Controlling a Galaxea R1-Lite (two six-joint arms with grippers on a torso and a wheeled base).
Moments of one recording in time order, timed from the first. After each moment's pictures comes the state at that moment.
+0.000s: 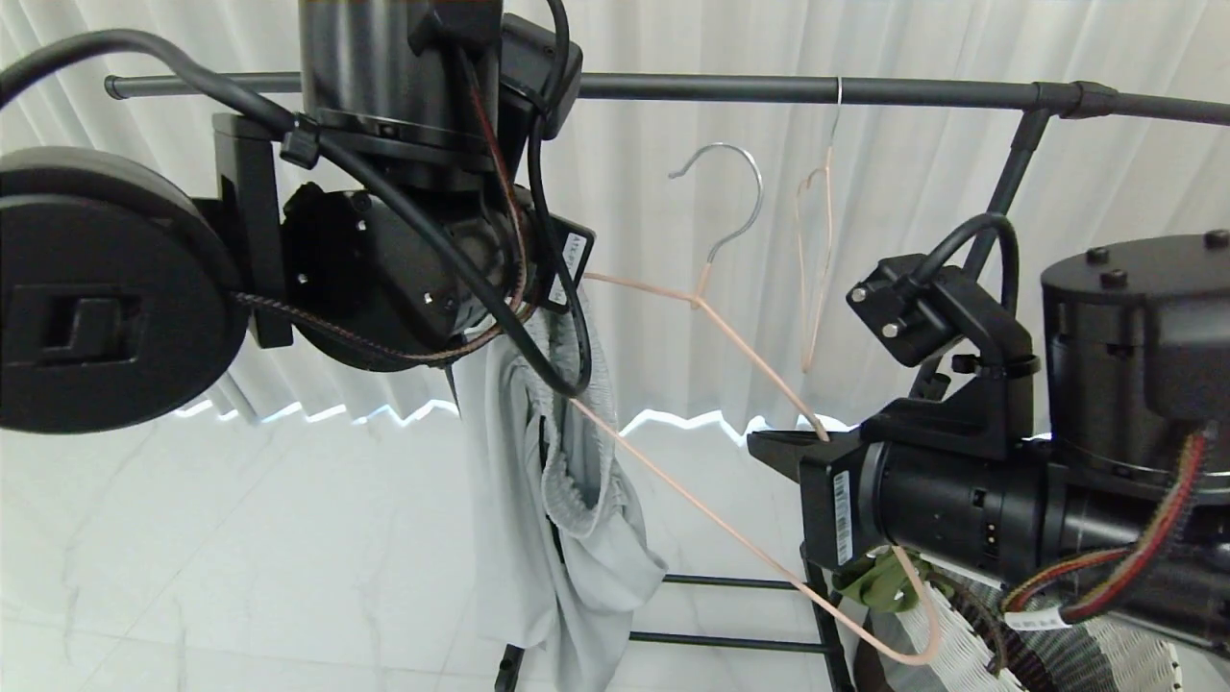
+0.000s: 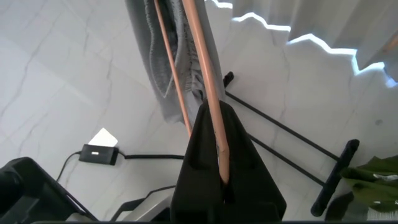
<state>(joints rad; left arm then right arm) -0.77 1.69 -1.46 0.01 0.71 0.28 1.05 1.51 -0.98 -0.17 -0.27 0.29</state>
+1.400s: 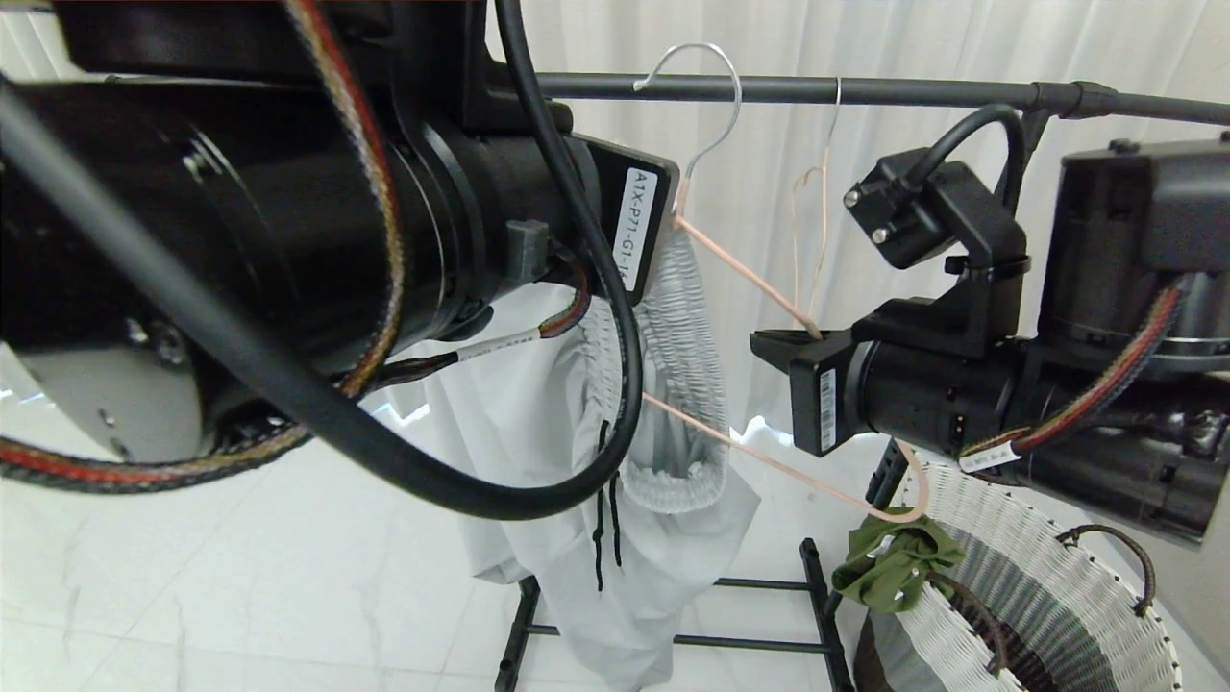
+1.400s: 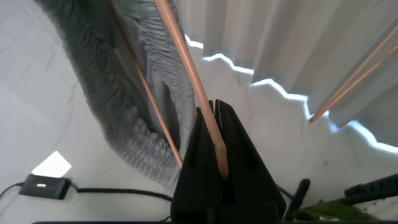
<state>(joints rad) -1.00 1.58 -1.45 0.00 0.64 0.19 0.97 1.54 -1.07 -0.31 -0.27 0.05</state>
